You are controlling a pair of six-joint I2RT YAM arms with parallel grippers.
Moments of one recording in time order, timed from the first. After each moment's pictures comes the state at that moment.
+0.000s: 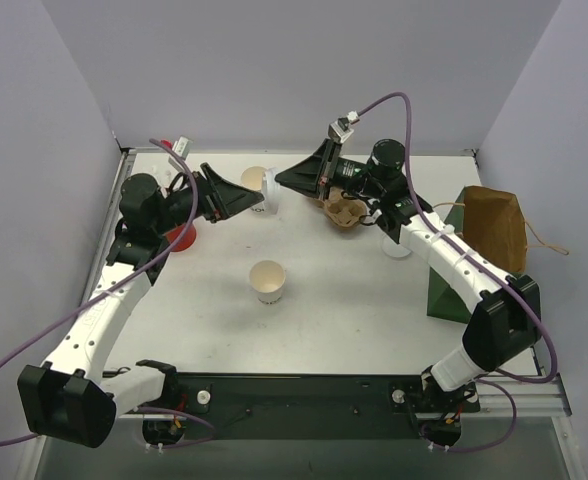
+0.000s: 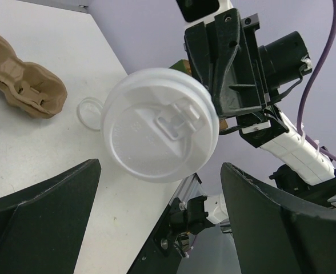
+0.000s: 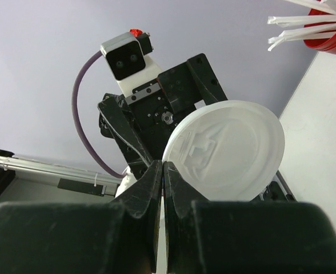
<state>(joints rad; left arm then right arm) -0.25 1.13 1.02 0.13 0.74 -0.92 0.50 1.53 1.30 0.35 -0.78 1.40</state>
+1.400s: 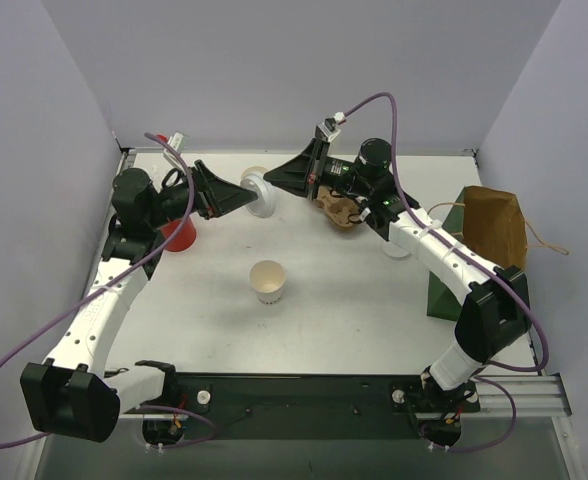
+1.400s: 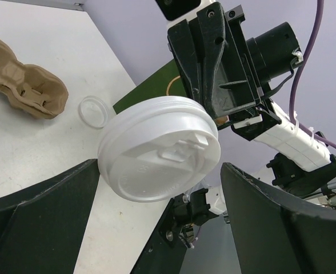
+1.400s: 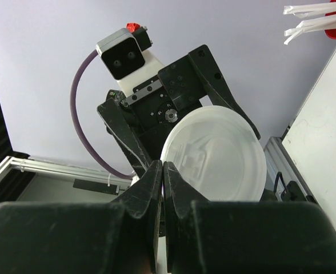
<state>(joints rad) -0.18 1.16 1.05 0.16 0.85 -0.92 0.55 1.60 1.34 0.40 -0.78 1.47</state>
